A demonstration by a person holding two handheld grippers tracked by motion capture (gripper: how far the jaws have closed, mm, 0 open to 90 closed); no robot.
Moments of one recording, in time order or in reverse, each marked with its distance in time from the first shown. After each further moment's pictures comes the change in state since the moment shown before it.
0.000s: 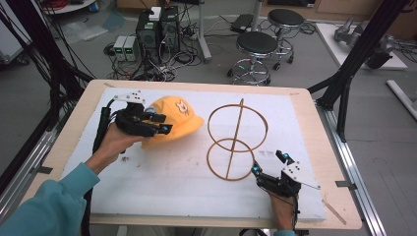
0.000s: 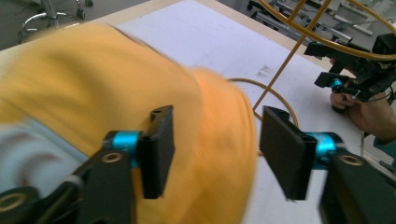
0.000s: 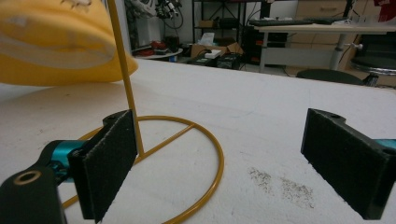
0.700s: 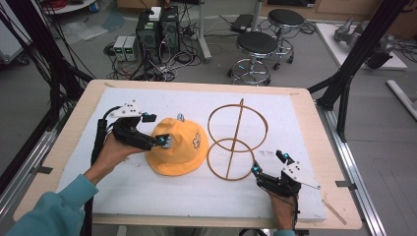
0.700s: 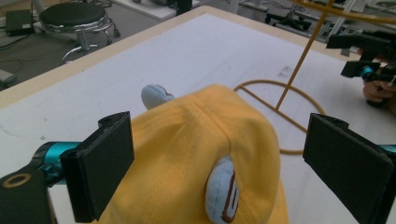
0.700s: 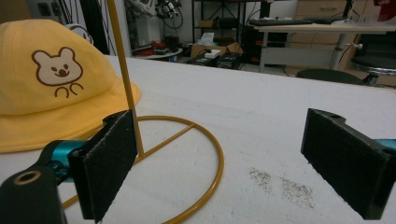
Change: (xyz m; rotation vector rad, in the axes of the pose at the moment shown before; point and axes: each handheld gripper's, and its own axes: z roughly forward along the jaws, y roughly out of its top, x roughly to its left) left arm -0.004 -0.030 0.000 -0.091 0.099 0.089; right arm 0.000 0.000 0.000 0.001 -0.001 0.002
